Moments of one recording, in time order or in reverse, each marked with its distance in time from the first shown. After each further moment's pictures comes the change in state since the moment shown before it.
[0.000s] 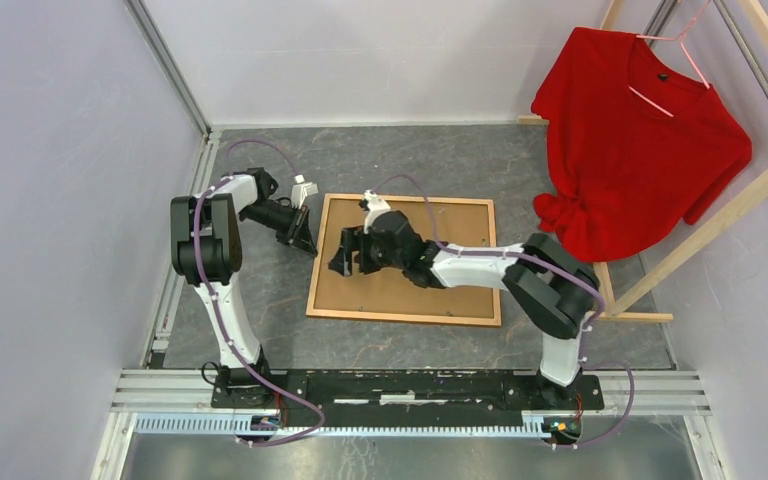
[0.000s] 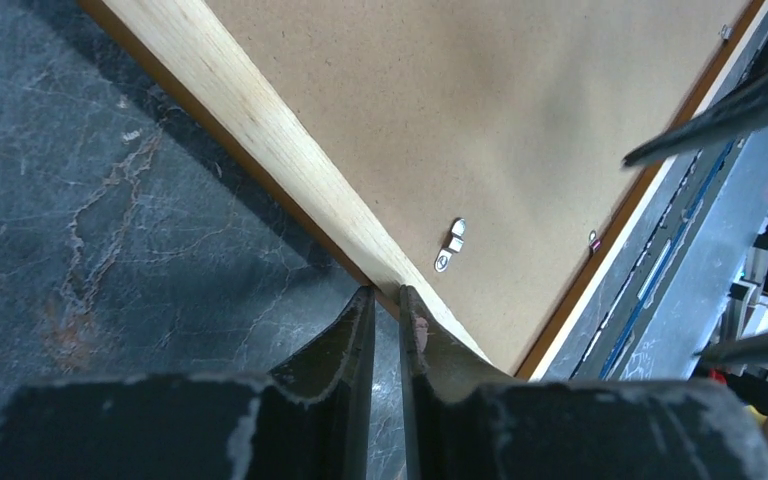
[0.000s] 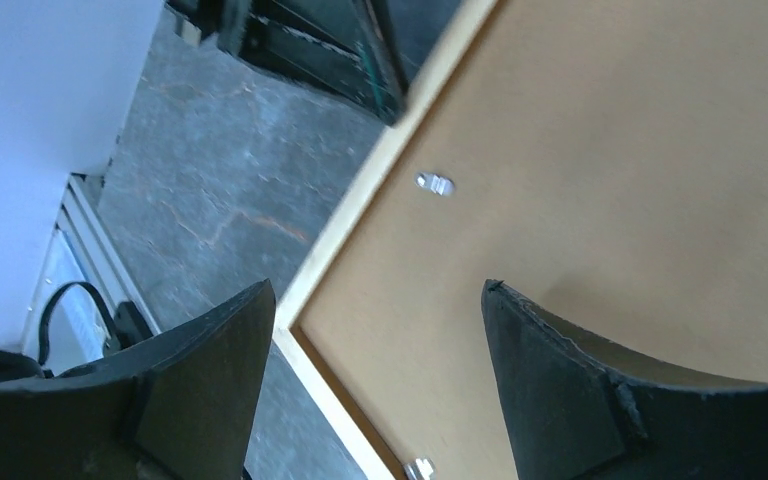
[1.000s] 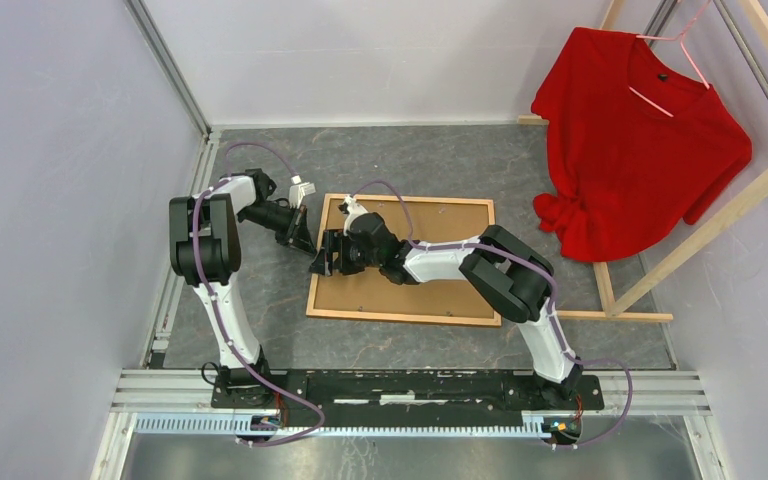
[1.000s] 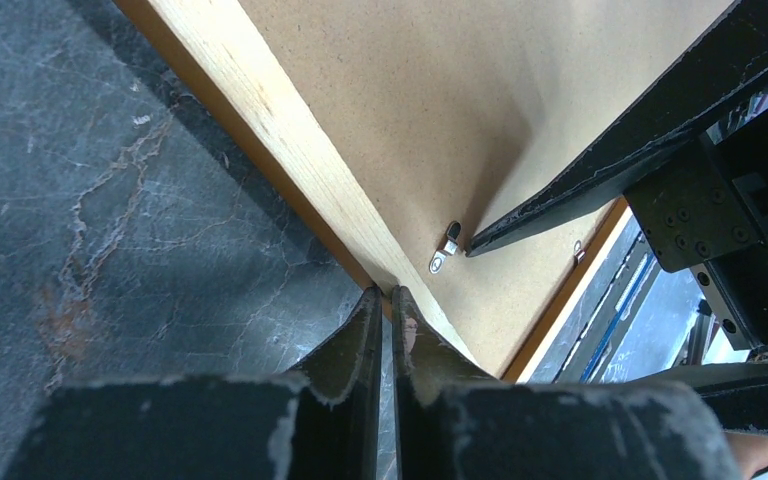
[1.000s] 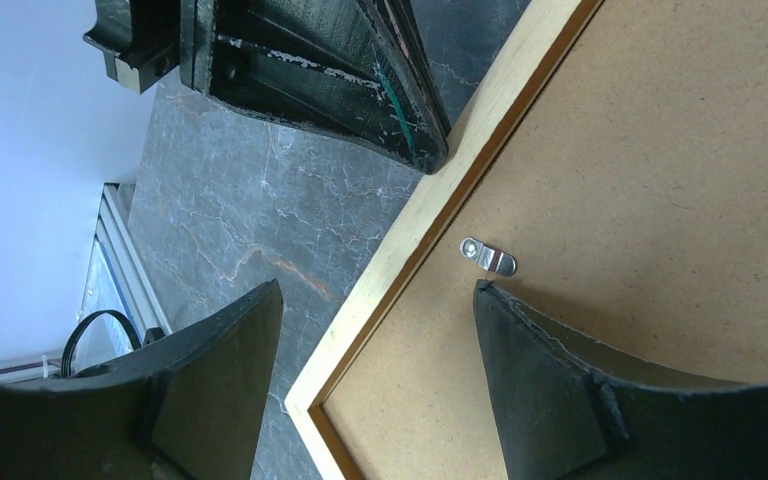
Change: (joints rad) left arm 0.006 0.003 -0.012 0.021 0.004 -0.060; right arm 0.033 0.287 0.219 0.072 -0.097 0.113
